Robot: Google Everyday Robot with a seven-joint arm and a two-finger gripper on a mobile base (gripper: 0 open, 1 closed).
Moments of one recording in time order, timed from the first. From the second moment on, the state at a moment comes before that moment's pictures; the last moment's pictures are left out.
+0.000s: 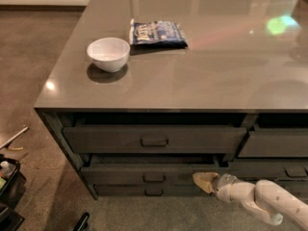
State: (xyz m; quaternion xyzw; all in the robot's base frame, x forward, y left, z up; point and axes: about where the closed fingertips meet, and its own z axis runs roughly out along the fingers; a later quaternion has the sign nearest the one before) arm 0.494 -0.190 0.434 -0.24 0.82 0.31 0.42
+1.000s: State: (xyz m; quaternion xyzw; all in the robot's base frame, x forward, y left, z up) arm 0.527 -0.170 0.427 -0.25 0.81 0.29 0.44
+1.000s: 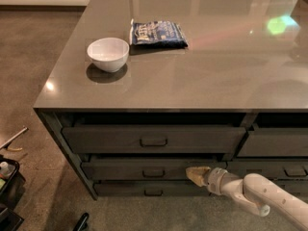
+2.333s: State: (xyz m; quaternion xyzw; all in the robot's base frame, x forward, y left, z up) arm 0.431 -0.209 0.442 -0.24 0.86 0.29 0.35
